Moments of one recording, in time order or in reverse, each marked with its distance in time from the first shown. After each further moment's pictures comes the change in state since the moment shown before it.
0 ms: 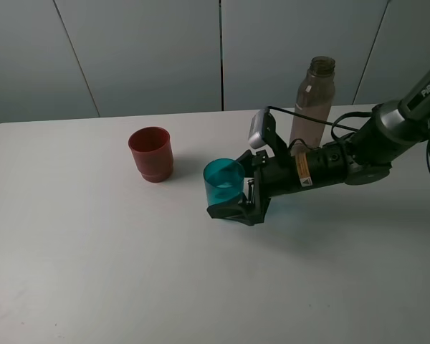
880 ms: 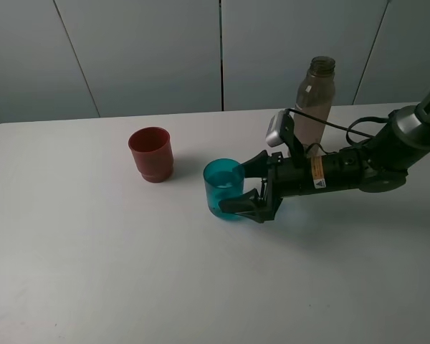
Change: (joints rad) left arm 0.000 0.000 0.000 0.000 0.000 0.003; right arm -0.062 0.000 0.061 0.057 -0.038 -0.030
